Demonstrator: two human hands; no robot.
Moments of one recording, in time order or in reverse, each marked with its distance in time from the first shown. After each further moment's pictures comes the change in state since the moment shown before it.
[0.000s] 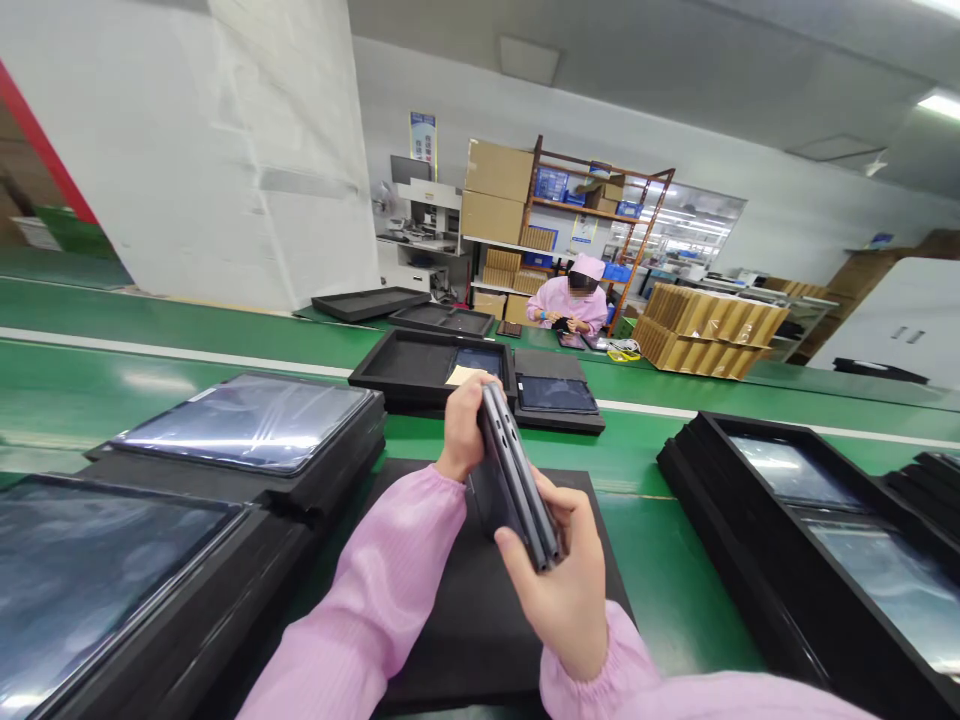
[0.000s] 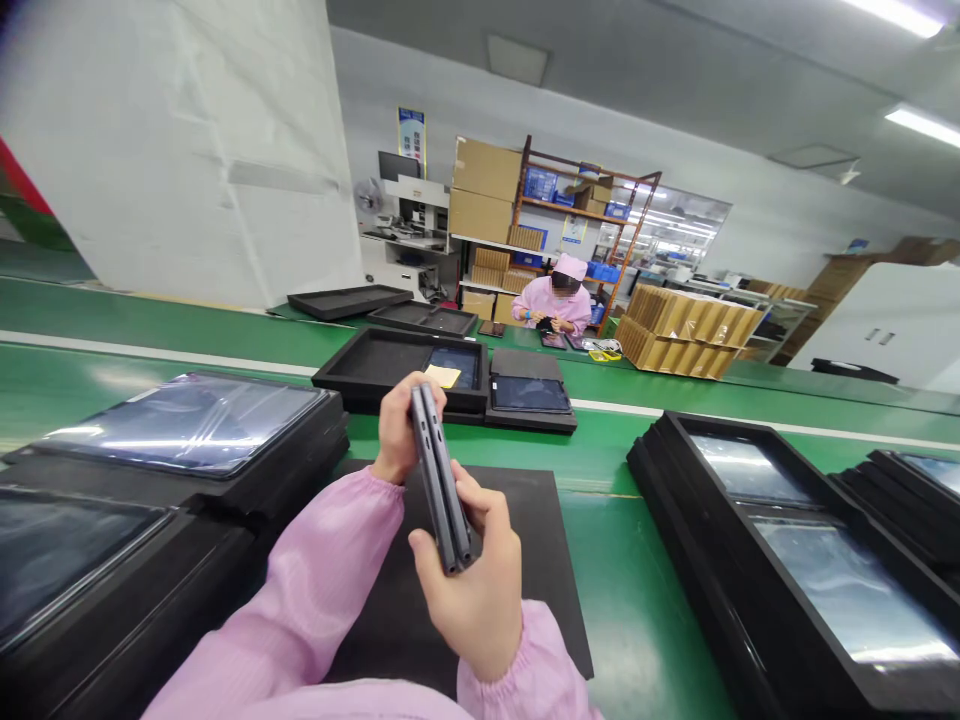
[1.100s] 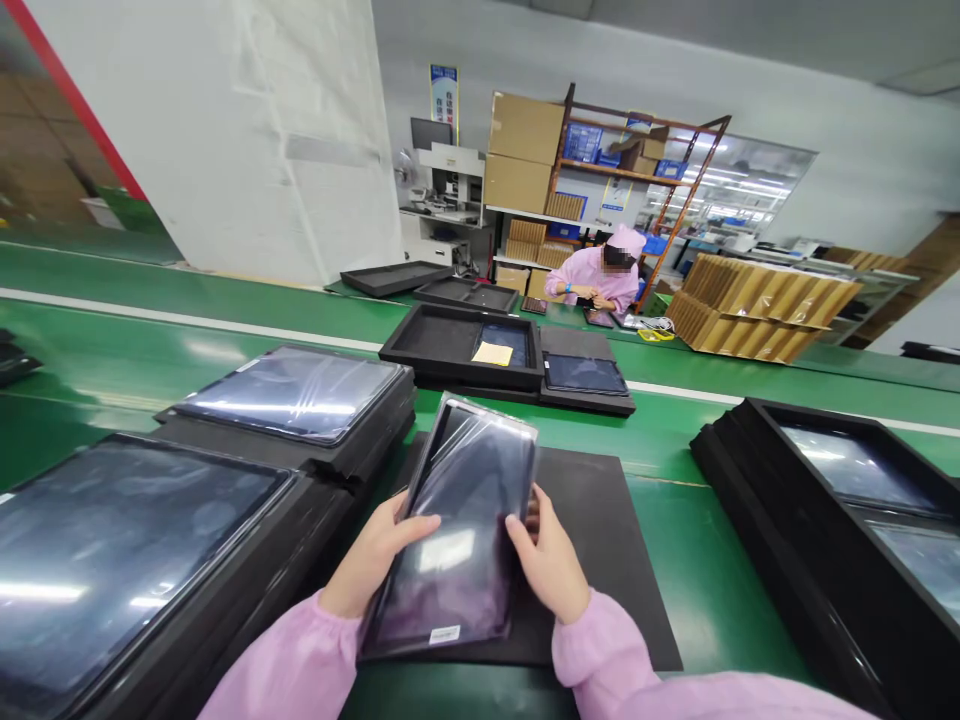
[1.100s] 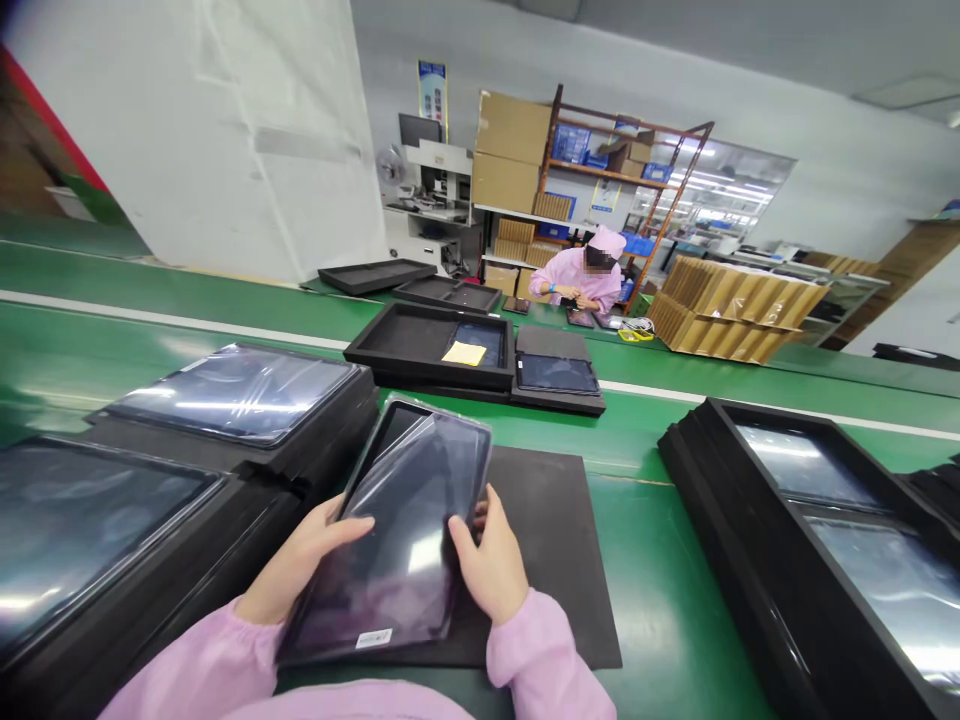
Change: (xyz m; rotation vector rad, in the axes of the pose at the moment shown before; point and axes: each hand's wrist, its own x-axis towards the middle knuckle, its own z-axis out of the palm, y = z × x) left_hand -0.124 0.029 -0.122 0.134 0.067 -0.914; right_hand -0.029 0.093 0.021 -0.192 -0.280 0.413
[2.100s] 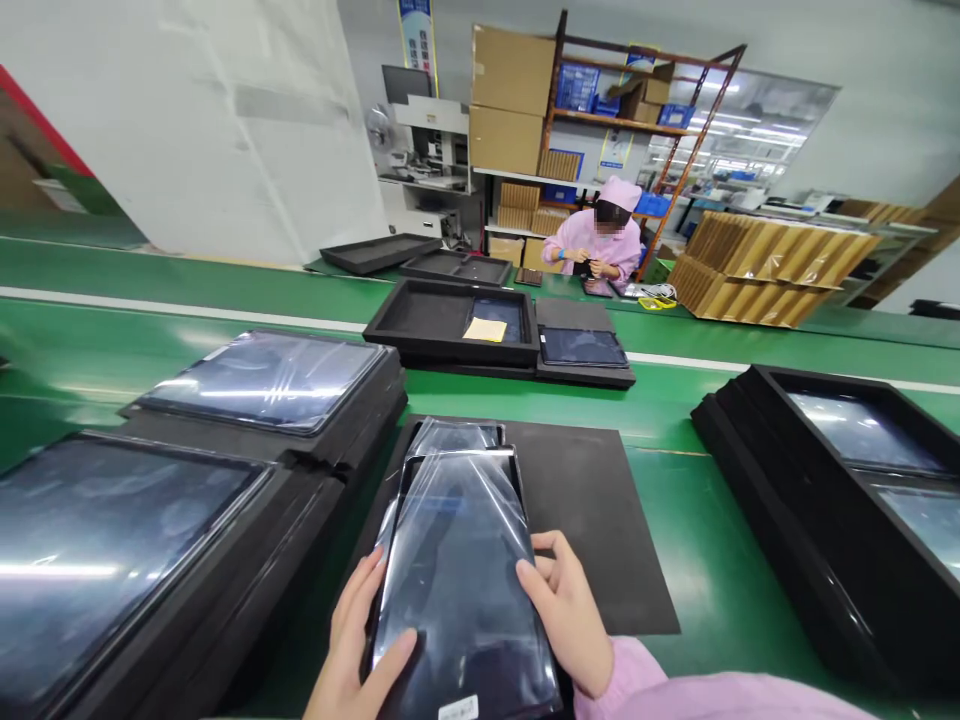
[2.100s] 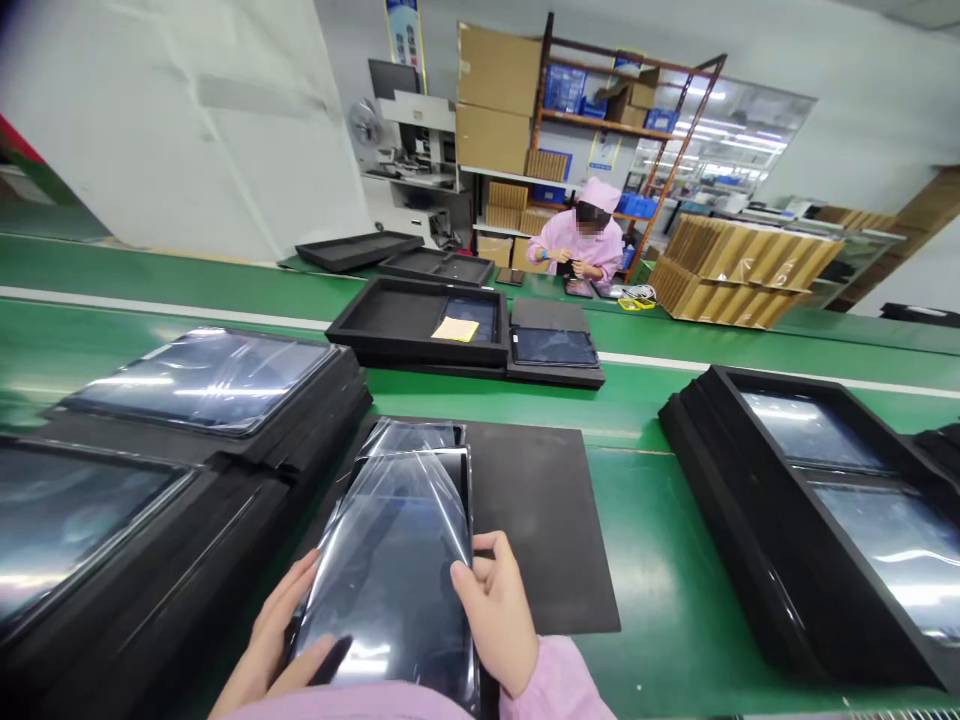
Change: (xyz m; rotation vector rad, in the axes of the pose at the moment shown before) left_hand -0.082 -0.113 -0.008 0.456 0.418 0.311; right_hand -0.062 0.004 -0.014 0.420 -0.225 0.367
